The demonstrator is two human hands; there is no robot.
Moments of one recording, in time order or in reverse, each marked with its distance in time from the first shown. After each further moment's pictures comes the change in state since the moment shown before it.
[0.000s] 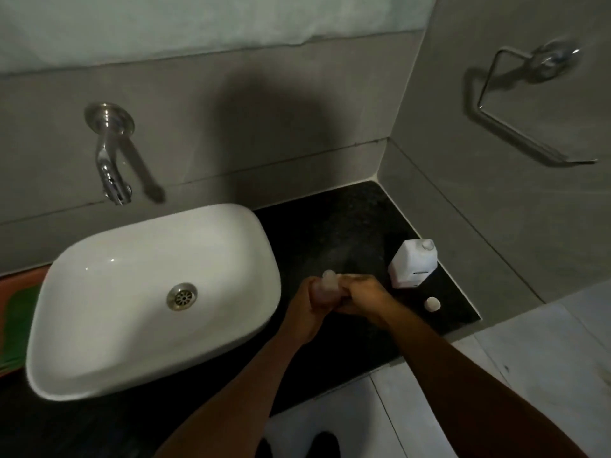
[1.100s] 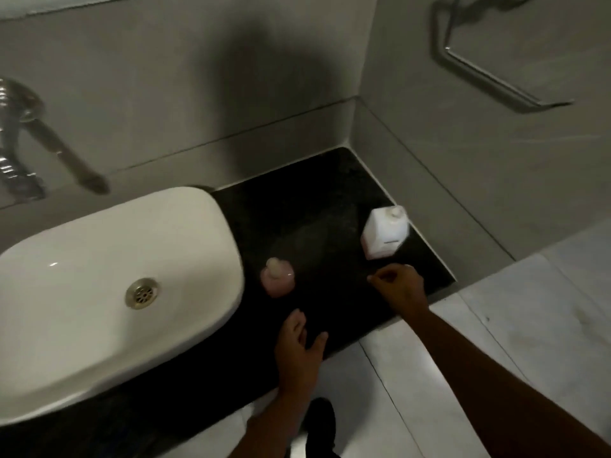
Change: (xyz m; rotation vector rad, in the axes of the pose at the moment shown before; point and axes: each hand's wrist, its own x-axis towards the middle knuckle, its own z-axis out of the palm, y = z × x) left_hand -0.060 -0.071 0.085 -0.013 0.442 -0.368; right_hand -0.007 0.074 -0.129 -0.502 0.486 -0.288
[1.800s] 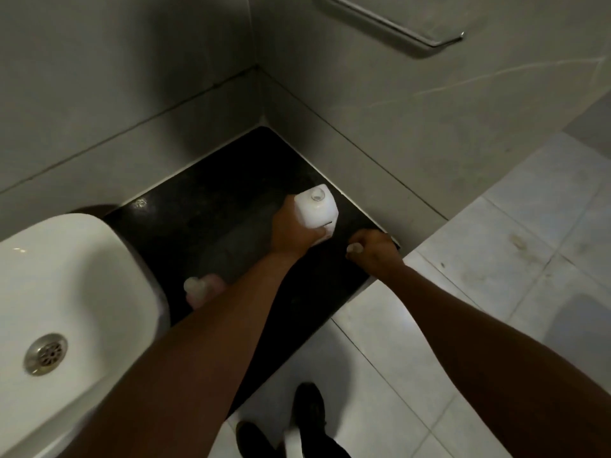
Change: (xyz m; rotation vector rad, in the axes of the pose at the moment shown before) left_hand 0.130 0.141 0.132 0.498 -0.280 0.473; right_hand 0.065 0.052 -0.042 -0.148 -0.049 0.031
